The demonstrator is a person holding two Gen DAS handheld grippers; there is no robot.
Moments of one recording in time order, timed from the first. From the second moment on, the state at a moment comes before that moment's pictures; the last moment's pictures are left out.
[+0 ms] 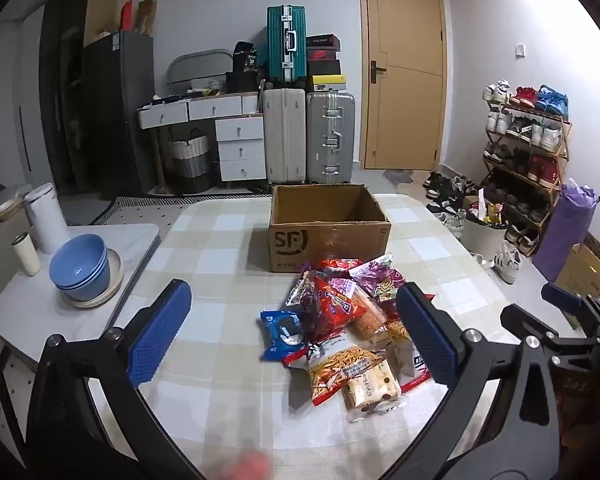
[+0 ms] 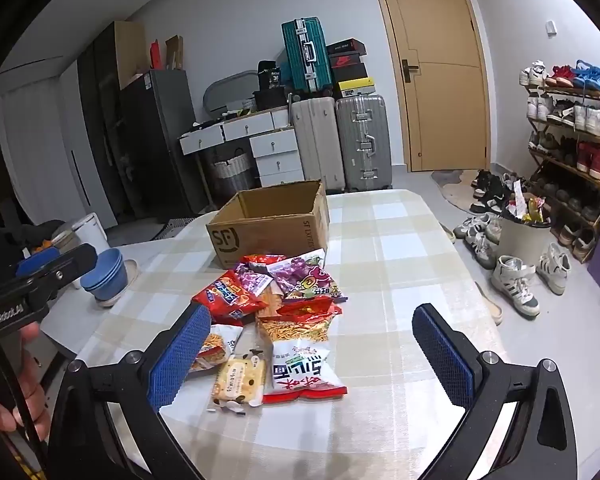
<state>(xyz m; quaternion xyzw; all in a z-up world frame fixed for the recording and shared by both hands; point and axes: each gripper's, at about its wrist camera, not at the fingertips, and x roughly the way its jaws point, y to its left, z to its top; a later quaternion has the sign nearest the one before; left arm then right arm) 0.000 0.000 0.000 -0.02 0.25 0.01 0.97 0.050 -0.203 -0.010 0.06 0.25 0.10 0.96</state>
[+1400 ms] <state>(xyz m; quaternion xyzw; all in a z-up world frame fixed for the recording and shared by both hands) -0.002 -0.004 -0.025 -0.01 0.27 -0.01 0.96 0.051 -0.194 -0.017 0.05 0.27 0.09 0.96</state>
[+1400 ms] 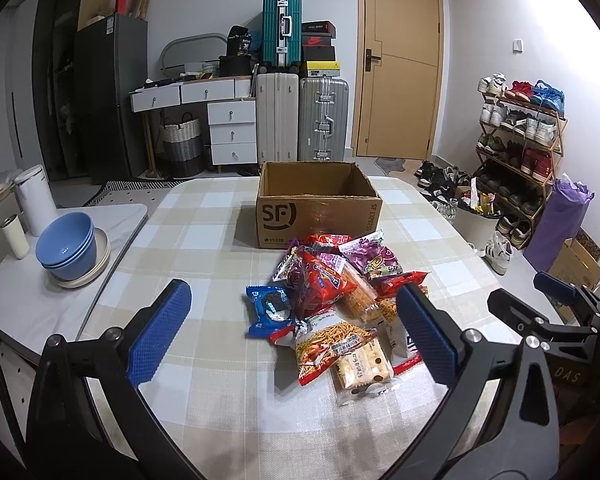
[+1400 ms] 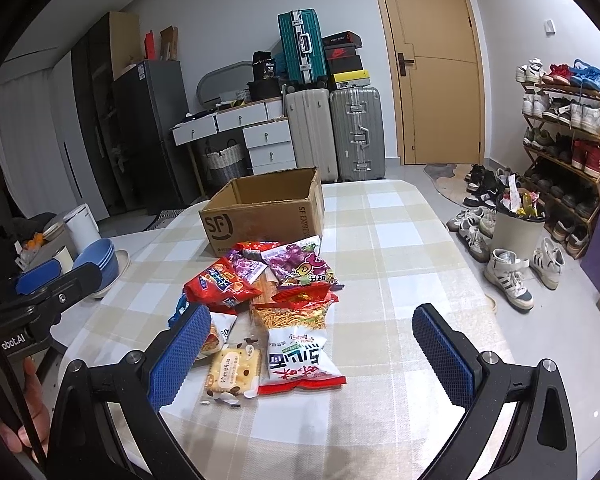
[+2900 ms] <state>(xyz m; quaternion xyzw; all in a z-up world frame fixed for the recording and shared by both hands) 0.050 -0.003 -0.072 0.00 0.30 0.00 0.95 0.084 -0.188 -0.048 0.06 0.30 0.12 0.94</state>
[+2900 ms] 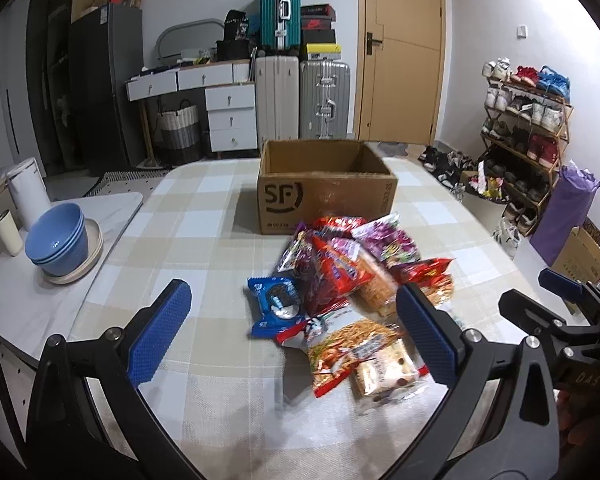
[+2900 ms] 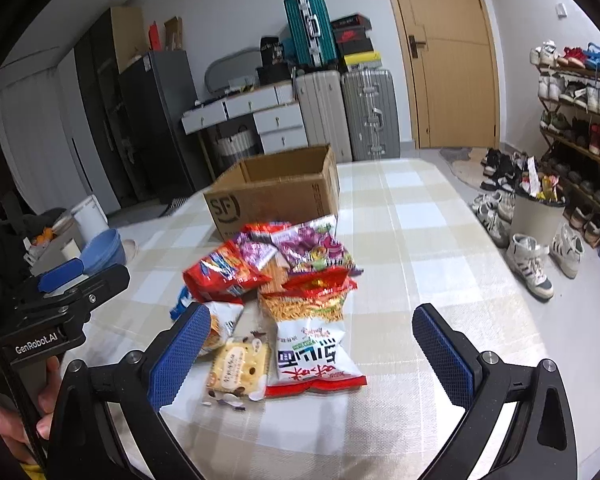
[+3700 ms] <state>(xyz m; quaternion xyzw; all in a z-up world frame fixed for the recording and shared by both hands) 0.149 0.029 -0.173 -0.11 0.45 -0.10 0.88 0.182 -0.160 -0.144 0.03 0.42 0.16 0.89</state>
